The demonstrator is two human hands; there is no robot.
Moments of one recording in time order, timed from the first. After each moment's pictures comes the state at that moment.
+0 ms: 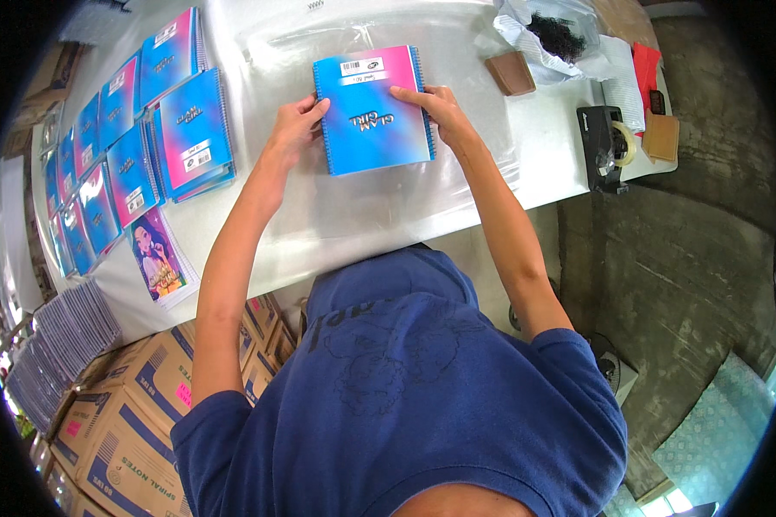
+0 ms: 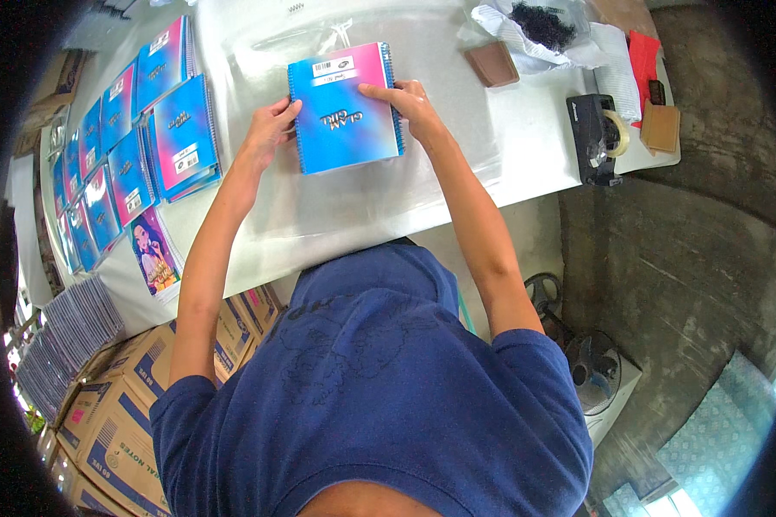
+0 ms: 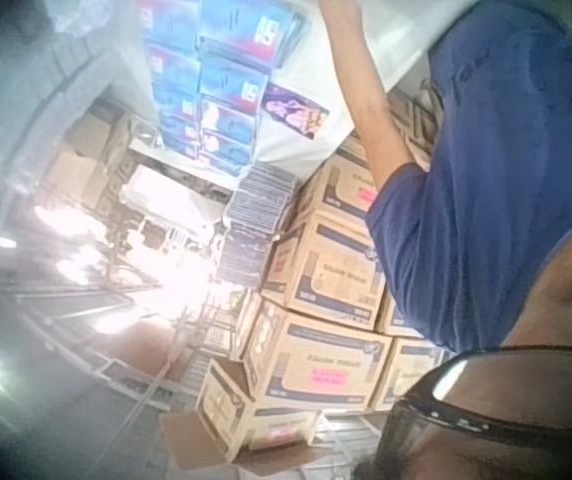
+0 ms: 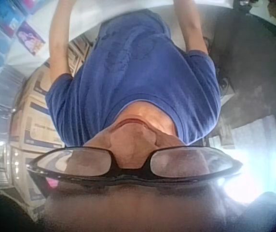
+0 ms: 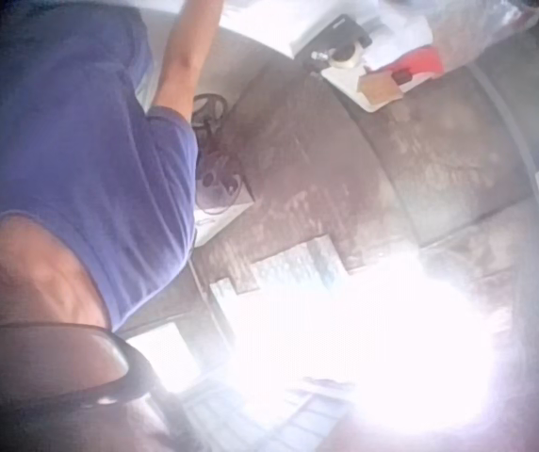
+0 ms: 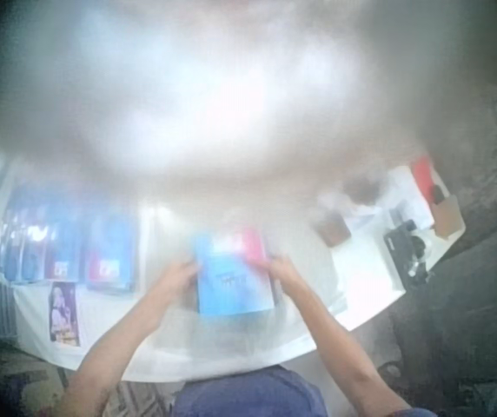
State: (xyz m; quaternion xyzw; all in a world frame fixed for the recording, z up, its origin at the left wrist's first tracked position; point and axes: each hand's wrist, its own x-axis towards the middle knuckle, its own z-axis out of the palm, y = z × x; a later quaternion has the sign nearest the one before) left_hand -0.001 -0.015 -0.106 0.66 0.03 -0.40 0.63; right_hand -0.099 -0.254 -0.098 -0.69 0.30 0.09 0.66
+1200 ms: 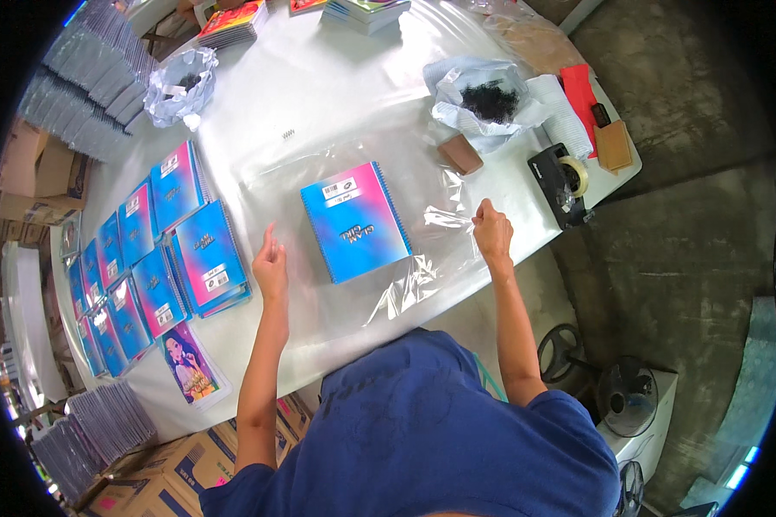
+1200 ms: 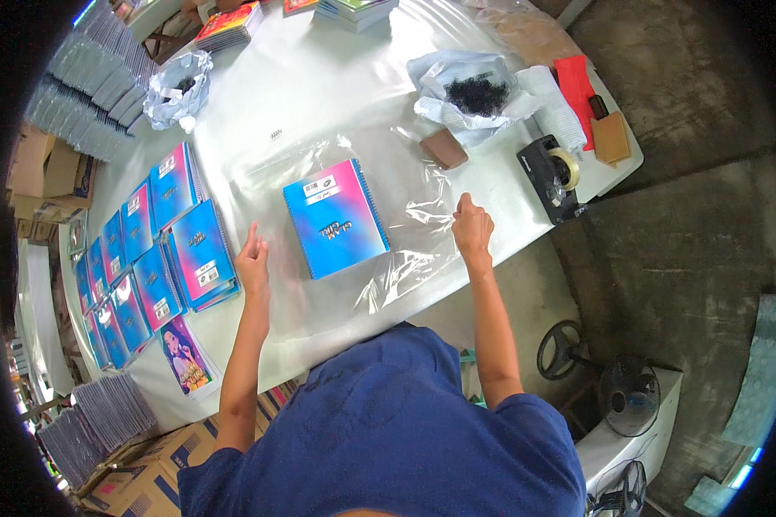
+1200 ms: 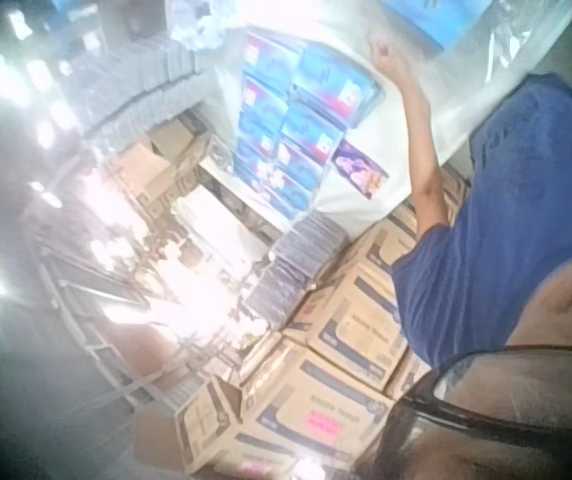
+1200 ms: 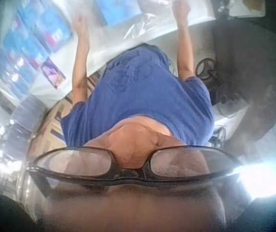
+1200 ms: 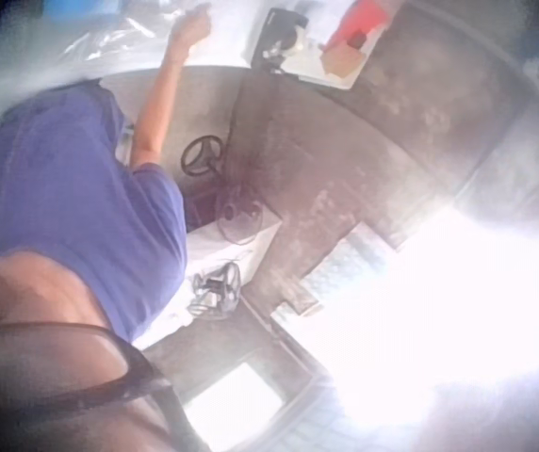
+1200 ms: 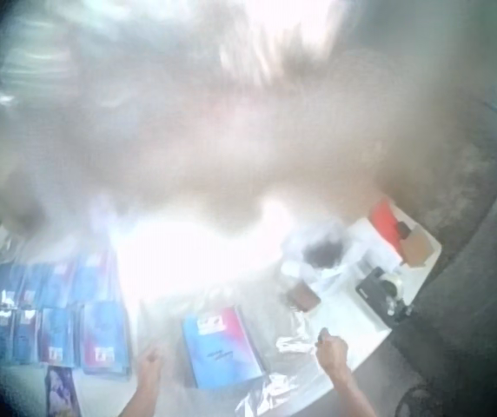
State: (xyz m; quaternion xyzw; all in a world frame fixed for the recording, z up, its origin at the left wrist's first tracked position) left_hand -0.017 0.037 -0.117 0.81 -0.03 -0.15 0.57; right_hand -0.228 -0.322 -0.087 -0.89 0.42 -0.11 0.14
